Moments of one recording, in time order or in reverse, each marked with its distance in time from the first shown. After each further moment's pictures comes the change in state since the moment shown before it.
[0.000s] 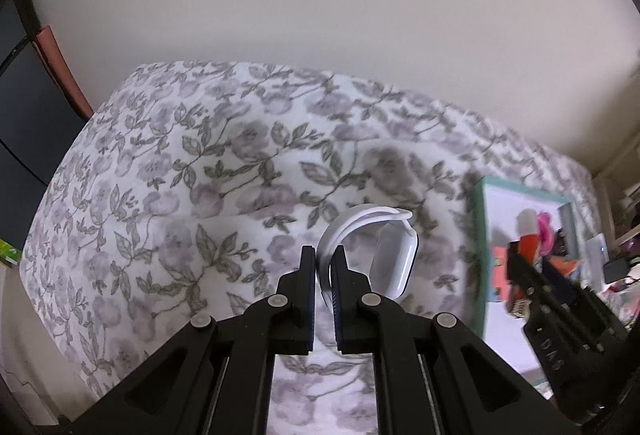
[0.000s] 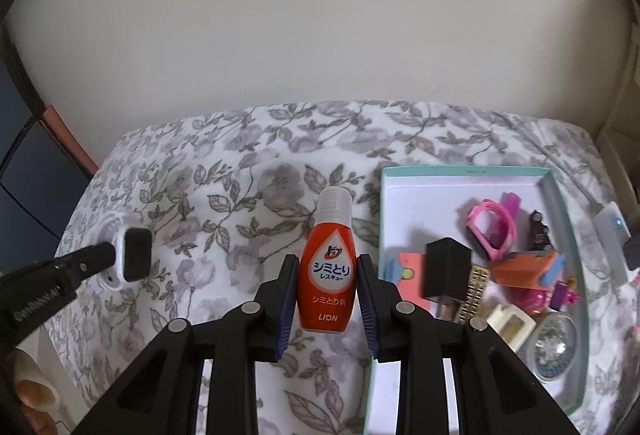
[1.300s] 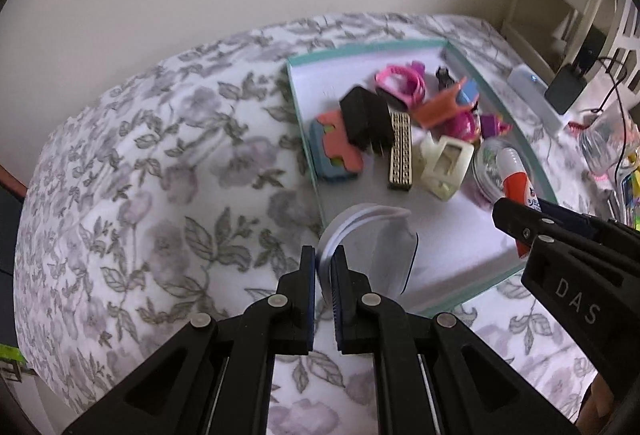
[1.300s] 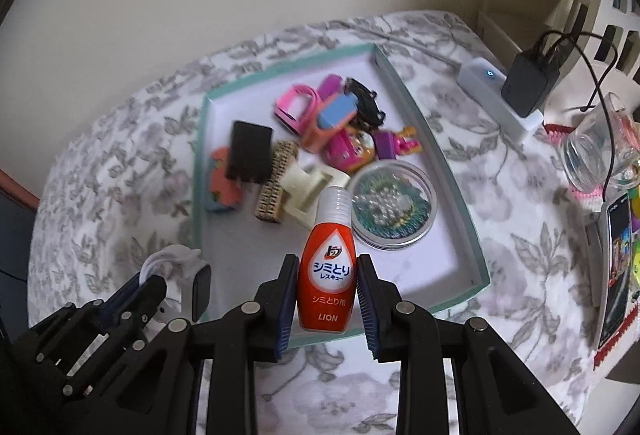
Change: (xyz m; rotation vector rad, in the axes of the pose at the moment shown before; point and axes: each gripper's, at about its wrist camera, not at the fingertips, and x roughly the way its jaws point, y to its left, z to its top) left arm 0.030 -0.166 -0.124 0.420 0.070 -0.098; right arm -0.043 -0.136 -0.082 0.255 0.165 -0.193
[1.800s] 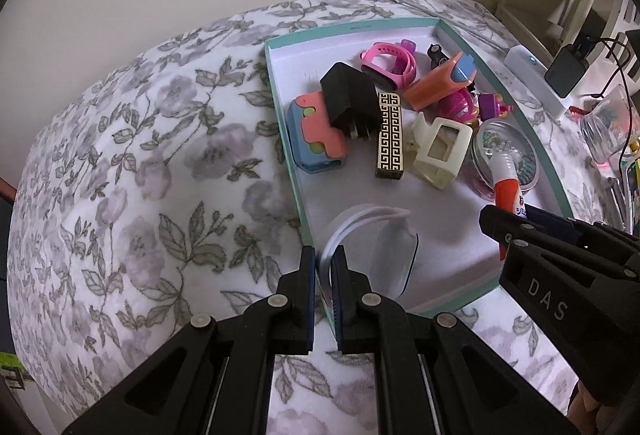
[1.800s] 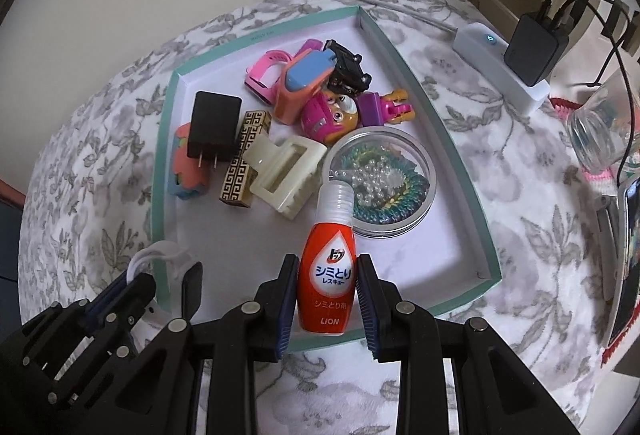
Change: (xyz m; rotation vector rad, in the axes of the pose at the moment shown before) left arm 0.022 -0.010 0.001 0.028 0.032 -0.015; right arm 0.033 -0.012 -0.004 0.022 0.067 -0.018
